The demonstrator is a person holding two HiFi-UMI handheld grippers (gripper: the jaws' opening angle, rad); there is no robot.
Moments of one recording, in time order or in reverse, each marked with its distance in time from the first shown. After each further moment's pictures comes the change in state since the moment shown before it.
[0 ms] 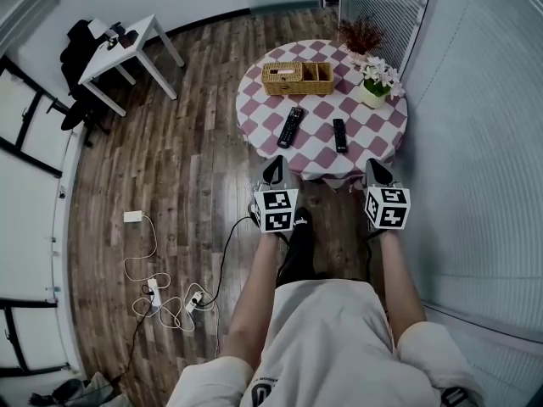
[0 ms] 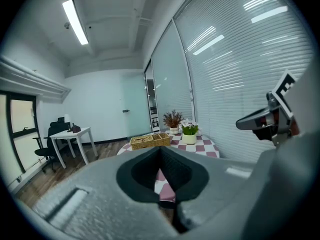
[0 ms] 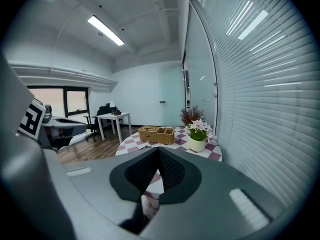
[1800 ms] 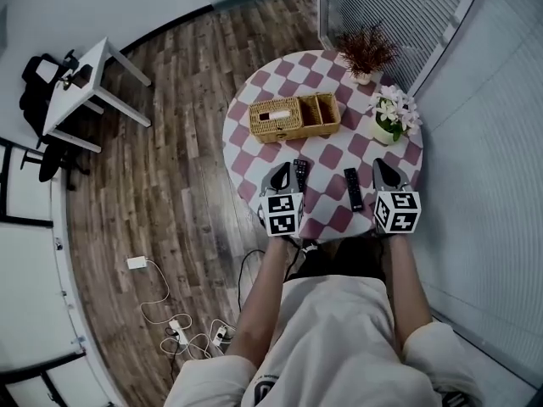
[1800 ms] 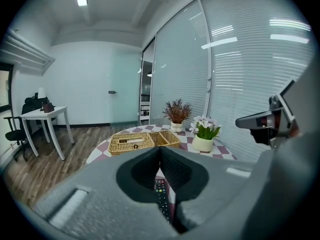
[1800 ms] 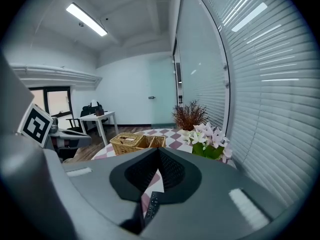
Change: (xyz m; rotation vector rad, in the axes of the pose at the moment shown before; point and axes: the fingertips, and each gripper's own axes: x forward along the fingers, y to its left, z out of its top) left arm 0.288 0.076 0.011 -0.131 0.142 -0.194; right arm 0.244 -0.067 0.076 0.075 0.043 -0.094
